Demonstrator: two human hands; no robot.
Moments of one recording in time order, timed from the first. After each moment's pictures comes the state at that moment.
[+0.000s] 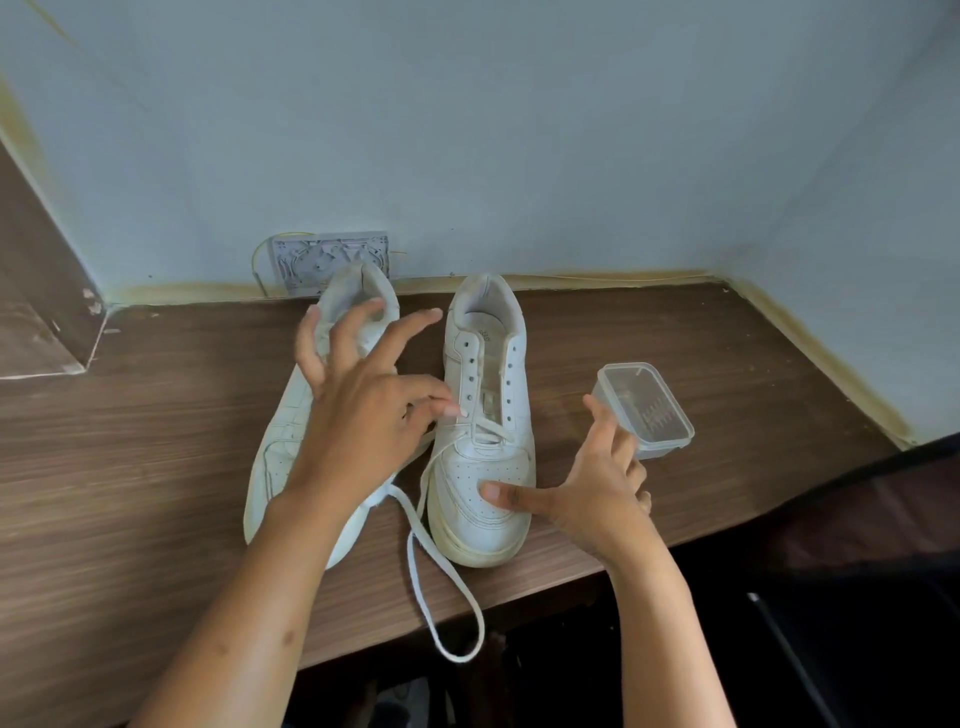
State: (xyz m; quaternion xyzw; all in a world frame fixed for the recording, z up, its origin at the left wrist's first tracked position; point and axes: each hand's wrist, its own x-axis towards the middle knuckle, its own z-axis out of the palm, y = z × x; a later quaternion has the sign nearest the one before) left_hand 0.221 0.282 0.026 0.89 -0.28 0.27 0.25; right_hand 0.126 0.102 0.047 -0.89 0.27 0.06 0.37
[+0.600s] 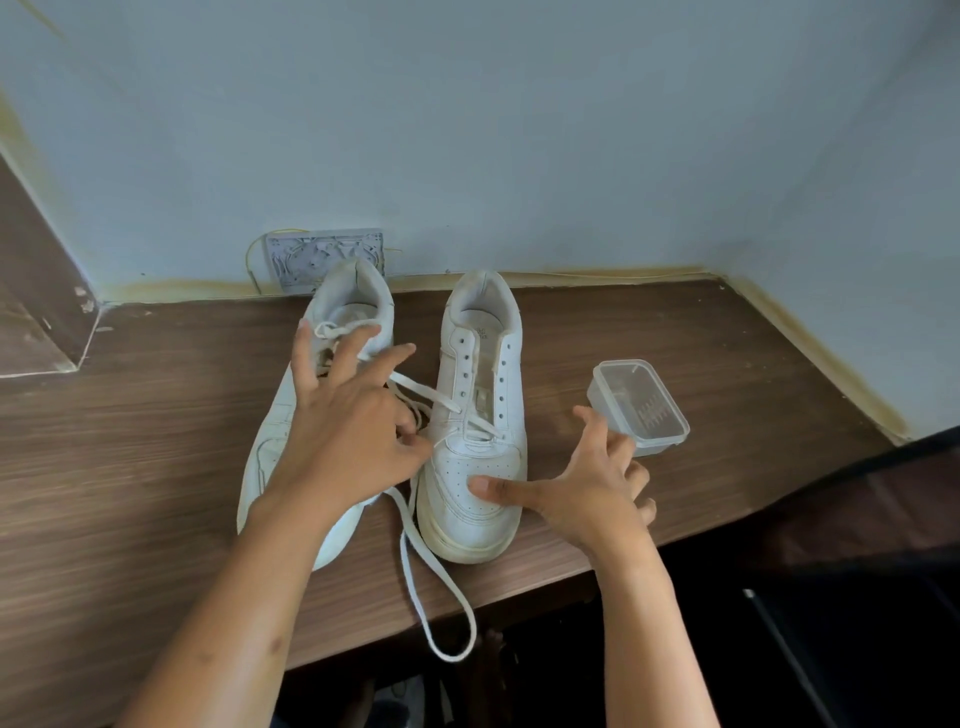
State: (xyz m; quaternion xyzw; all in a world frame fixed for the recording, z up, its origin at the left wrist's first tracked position) left_hand 0.219 0.290 0.019 0.95 -0.26 0.12 0.11; right_hand 0.125 0.105 0.044 -0.88 0.31 0.07 0.36
